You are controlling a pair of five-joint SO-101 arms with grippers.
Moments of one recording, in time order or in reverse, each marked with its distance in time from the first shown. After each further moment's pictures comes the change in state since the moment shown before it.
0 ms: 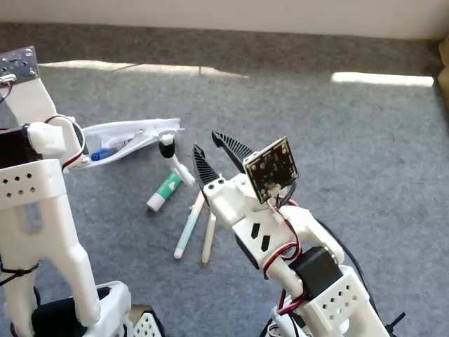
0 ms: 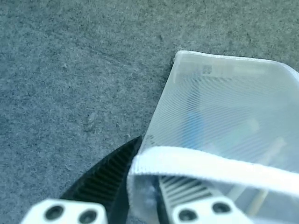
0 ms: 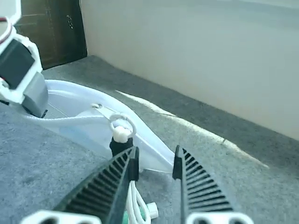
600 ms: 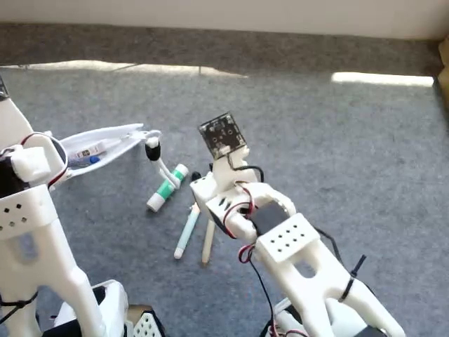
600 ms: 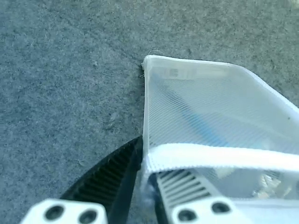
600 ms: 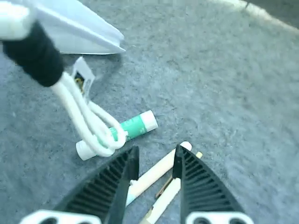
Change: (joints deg) left arm -5.3 -11.1 8.0 -3.4 1.1; right arm 1.8 32.1 -1.8 0.4 -6.9
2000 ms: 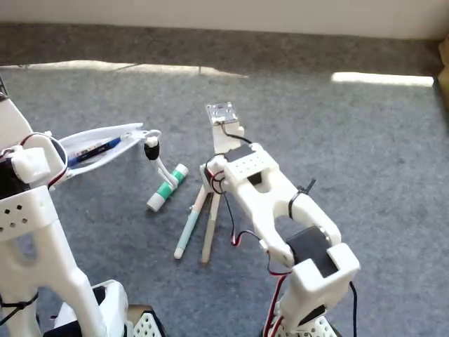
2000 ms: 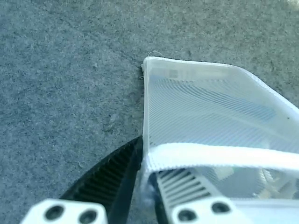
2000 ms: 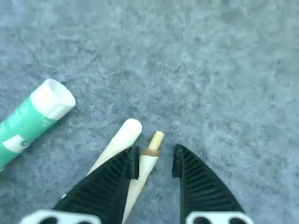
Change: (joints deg) left arm 0.0 -0.4 0.8 -0.9 0.0; right arm 6.9 47.2 -29.9 12.4 -5.5
